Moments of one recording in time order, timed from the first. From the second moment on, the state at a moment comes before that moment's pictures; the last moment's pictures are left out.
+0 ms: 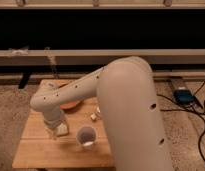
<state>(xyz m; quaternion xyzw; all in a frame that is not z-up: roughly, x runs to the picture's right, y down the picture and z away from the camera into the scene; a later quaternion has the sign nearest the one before) -0.227 0.232 0.756 -0.38 0.10 0.23 0.89</state>
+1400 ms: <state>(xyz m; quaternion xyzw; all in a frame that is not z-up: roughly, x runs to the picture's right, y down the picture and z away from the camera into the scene) -0.217 0.216 0.795 -0.36 0.17 0.29 0.87</state>
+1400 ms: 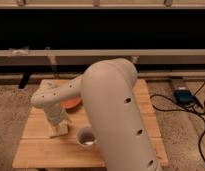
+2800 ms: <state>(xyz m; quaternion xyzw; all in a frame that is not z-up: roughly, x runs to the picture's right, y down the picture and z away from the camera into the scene) -0.212 0.219 0.810 -0.34 0.24 0.29 0.86</state>
